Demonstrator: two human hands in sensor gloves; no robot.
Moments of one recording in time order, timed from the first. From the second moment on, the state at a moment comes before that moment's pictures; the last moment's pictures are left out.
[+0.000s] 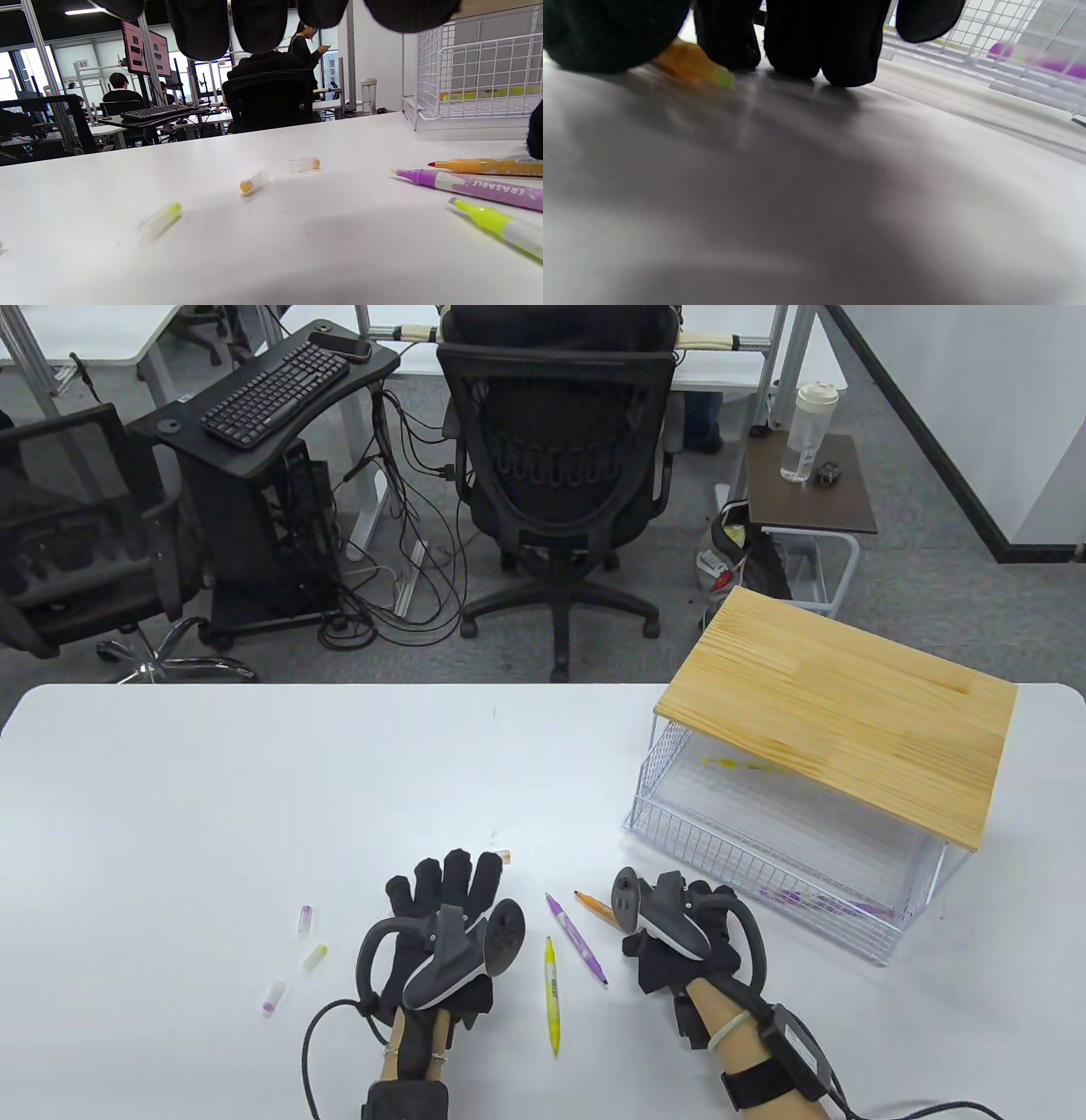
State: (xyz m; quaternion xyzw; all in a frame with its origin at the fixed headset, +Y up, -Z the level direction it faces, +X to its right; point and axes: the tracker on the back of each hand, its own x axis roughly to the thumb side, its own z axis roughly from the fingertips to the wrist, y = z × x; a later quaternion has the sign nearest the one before) left_hand -0.118 -0.701 -0.318 0.00 -0.08 -0.06 0.99; right_hand 0.112 -0.780 -0.372 0.04 -0.11 -0.99 0.08
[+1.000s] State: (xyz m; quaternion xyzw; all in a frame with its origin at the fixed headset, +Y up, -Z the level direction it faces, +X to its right) left_hand -0.129 -0.705 -0.327 0.02 -0.03 -0.06 1.00; right_hand 0.126 -0.747 -0.371 0.01 -0.12 -0.99 -0.07
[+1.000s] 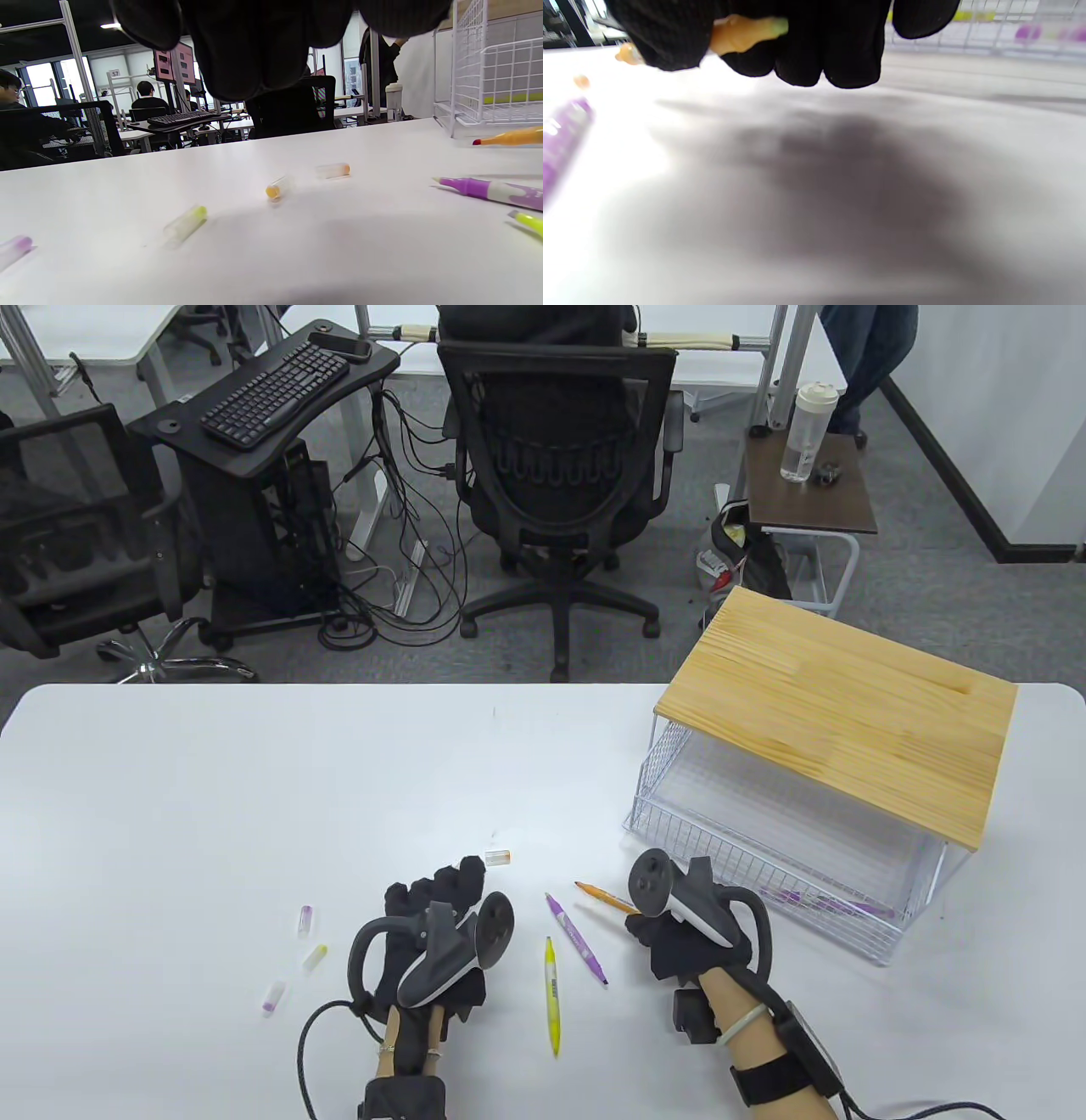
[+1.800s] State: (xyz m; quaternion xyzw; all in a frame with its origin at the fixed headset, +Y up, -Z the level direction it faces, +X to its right) left_hand -0.138 -0.756 -0.438 -0.20 0.12 -0.15 0.96; right_hand 0.158 -0.686 -0.352 -0.01 -0.02 -0.97 -0.22
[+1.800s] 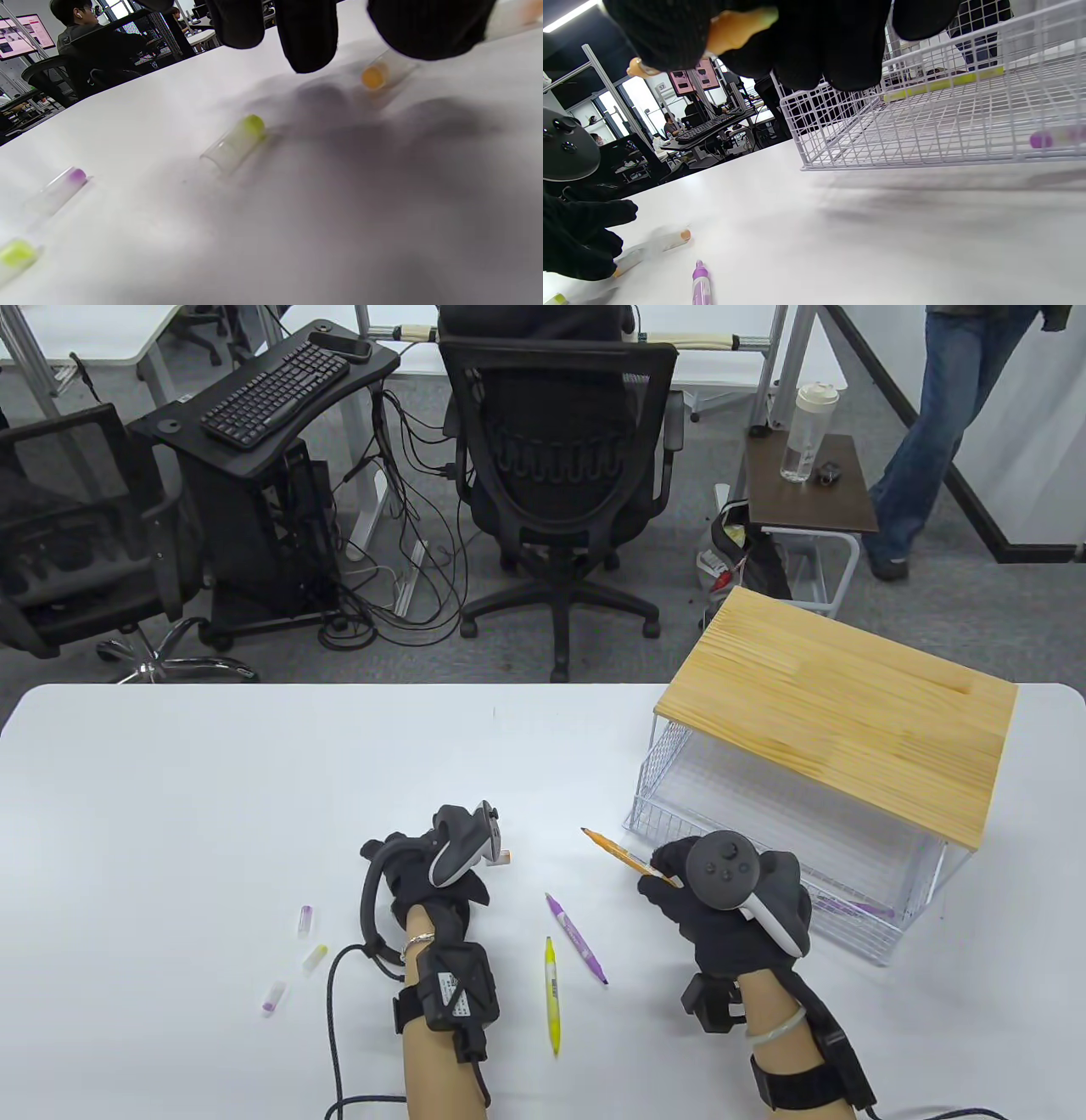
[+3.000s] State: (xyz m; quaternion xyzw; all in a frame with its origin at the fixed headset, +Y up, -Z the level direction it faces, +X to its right) left_hand -0.131 -0.679 -0.377 0.01 0.04 -0.08 1.00; right_hand 0.144 -0.696 -0.355 -0.03 -0.06 -0.97 -0.22
